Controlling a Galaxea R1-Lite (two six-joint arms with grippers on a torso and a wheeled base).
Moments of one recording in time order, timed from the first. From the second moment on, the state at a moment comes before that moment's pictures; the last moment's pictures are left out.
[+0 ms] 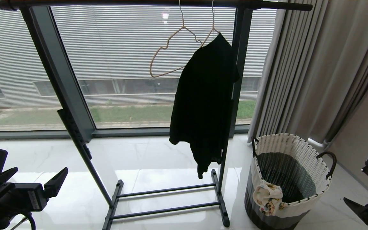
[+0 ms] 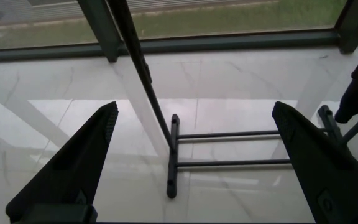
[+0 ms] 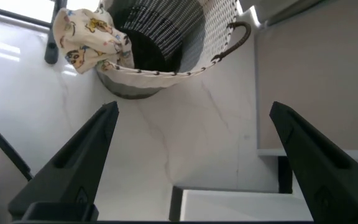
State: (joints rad) left arm 0.02 1.14 -0.12 -0.79 0.13 0.15; right arm 0.53 1.05 -0.53 0.16 -0.55 -0.18
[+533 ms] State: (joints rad) left arm 0.02 1.14 -0.13 -0.79 0.13 0.11; right arm 0.53 0.99 -0.45 0.15 -0.41 -0.21
